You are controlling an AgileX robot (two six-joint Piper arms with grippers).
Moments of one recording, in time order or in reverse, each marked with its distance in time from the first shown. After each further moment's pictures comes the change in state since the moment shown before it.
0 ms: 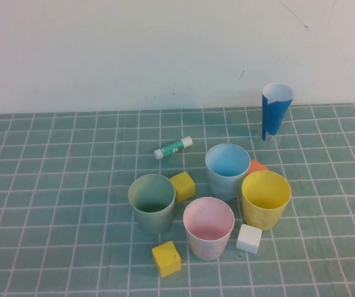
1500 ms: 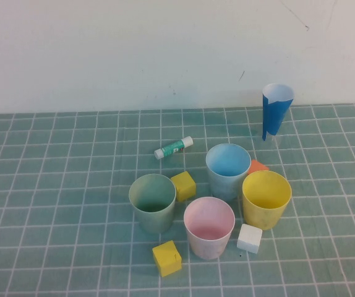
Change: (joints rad) right arm 0.000 0.000 0.000 0.001 0.000 0.000; left arm 0.000 0.002 0.002 0.738 0.422 0.238
